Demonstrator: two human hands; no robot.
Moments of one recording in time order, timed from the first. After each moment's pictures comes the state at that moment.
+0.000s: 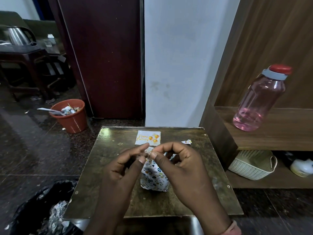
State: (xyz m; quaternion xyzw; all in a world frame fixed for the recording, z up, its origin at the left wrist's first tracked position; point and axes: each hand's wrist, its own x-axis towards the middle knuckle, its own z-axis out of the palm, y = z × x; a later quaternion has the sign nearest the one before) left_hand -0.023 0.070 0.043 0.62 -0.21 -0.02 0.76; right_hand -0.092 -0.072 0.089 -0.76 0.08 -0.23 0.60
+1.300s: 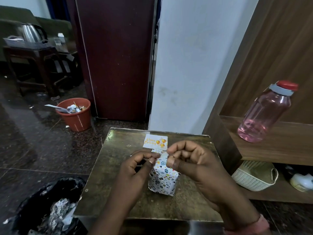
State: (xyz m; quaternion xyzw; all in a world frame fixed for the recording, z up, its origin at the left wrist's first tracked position) left_hand -0.005 0.078 0.042 0.70 -0.19 -0.07 0.69; right_hand -0.083 -0.084 0.107 -0.70 0.05 -0.06 0.71
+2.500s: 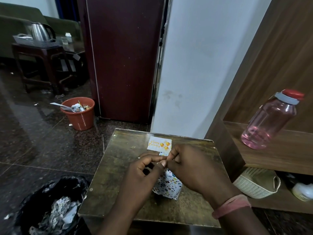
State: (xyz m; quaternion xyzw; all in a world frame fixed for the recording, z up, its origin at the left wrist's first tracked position) left_hand -0.007 0.076 0.041 0.70 -0.17 -0.08 0.69; right_hand -0.049 -0.068 0.122 -0.96 0.13 -0.02 0.26
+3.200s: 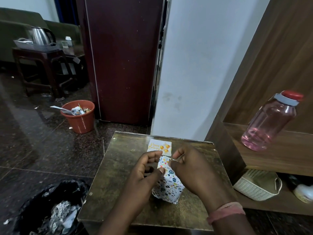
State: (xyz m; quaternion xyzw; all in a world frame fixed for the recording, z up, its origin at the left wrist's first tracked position) left_hand 0.002 0.074 0.029 0.66 -0.18 -0.14 0.72; right_hand -0.044 -0.073 0.103 -0.90 0.23 -0.07 0.35
